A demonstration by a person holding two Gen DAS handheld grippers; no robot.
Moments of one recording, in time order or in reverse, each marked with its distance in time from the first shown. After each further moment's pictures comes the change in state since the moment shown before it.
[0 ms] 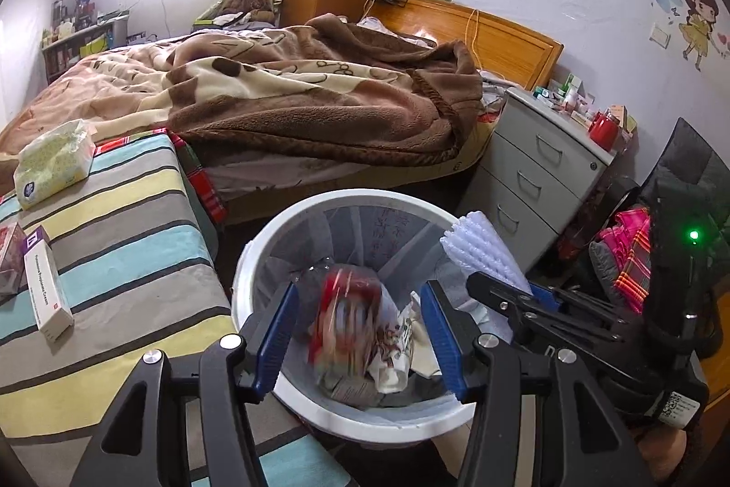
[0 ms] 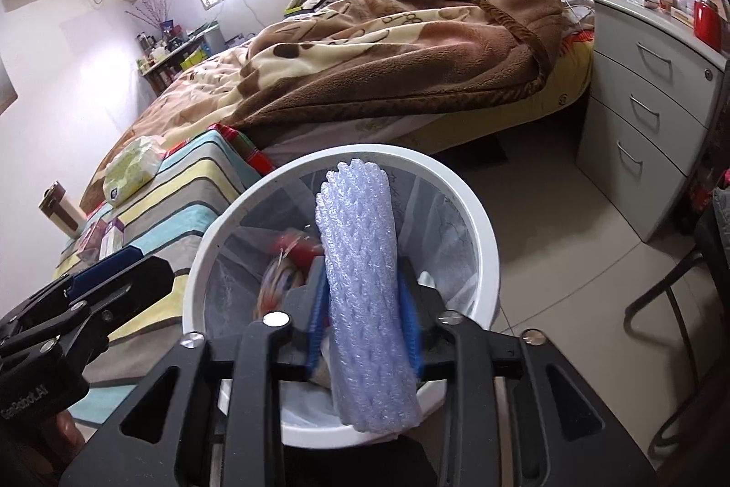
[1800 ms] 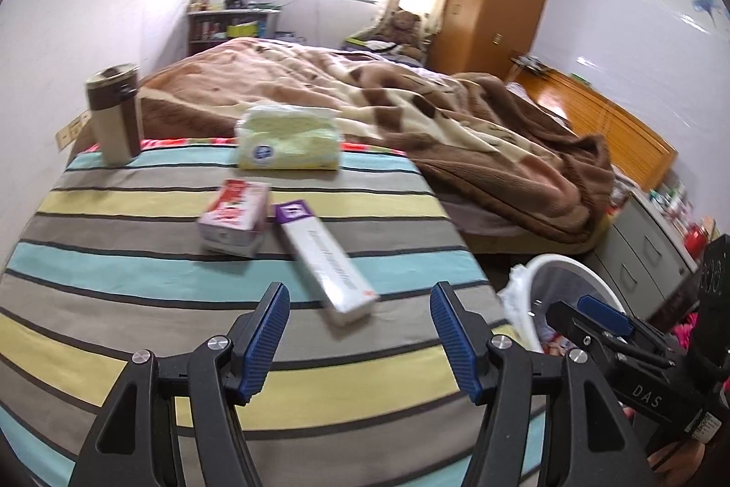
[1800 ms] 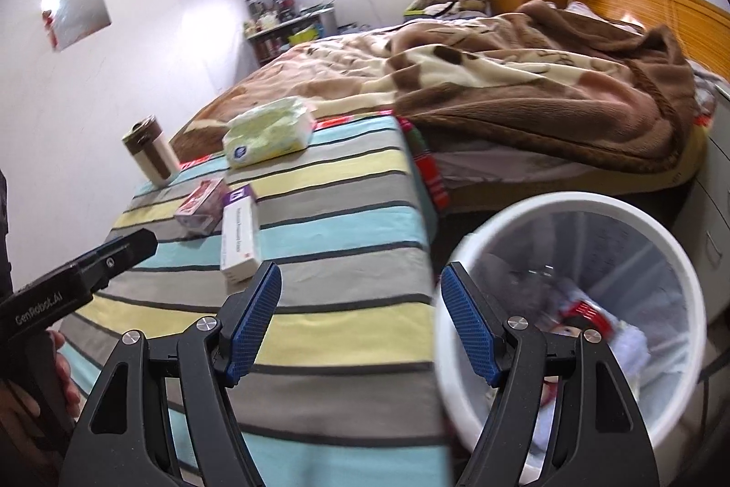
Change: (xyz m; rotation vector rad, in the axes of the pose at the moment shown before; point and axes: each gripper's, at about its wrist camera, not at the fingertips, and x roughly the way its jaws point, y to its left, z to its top) left arm -0.119 0.209 -0.037 -0.302 -0.145 0.316; right arm 0.026 0.157 -0.008 -0.266 -0.018 0.221
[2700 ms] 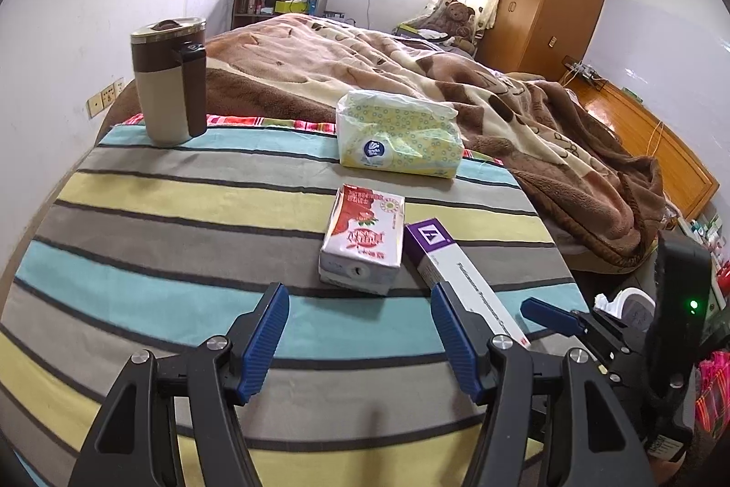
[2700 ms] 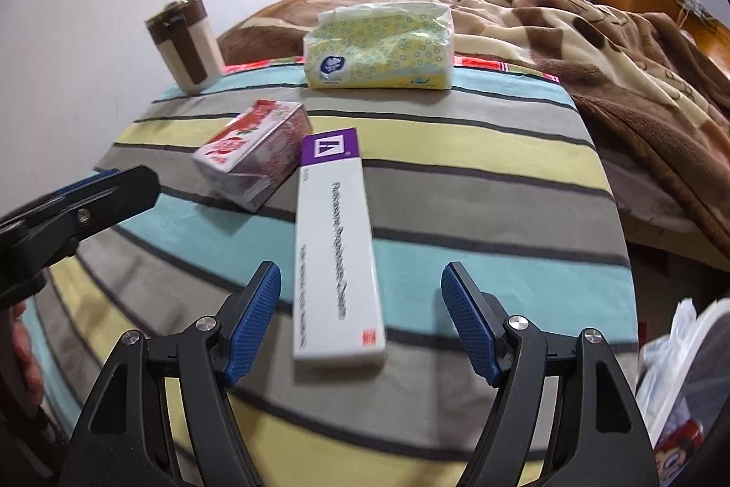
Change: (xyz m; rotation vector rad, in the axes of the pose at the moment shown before) left arm 0.057 0.099 0.030 -0.080 0.059 0.081; right arm 0.119 0.090 0.016 -0.249 0.226 0.078
